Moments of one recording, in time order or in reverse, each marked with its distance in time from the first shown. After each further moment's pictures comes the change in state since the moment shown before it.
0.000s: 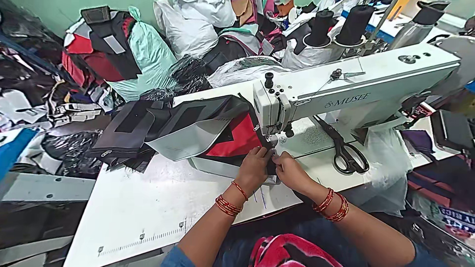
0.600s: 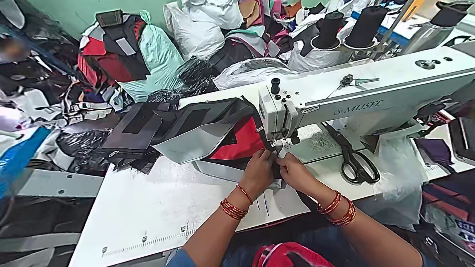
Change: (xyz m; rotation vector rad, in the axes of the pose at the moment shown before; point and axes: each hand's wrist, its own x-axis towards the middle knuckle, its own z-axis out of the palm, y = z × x) left_hand 0.008 -0.001 0.005 0.006 0.085 -0.025; right_hand 0.014 0.002 -0.012 -0.020 -0.037 -0.020
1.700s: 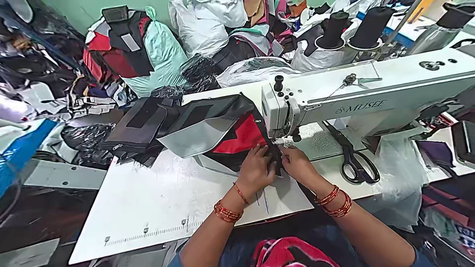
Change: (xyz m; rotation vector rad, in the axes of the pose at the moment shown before) left_hand -0.010 0.002 -0.020 -0.111 -0.098 -0.129; right_hand 0.014 0.006 -0.005 0.008 0.131 0.024
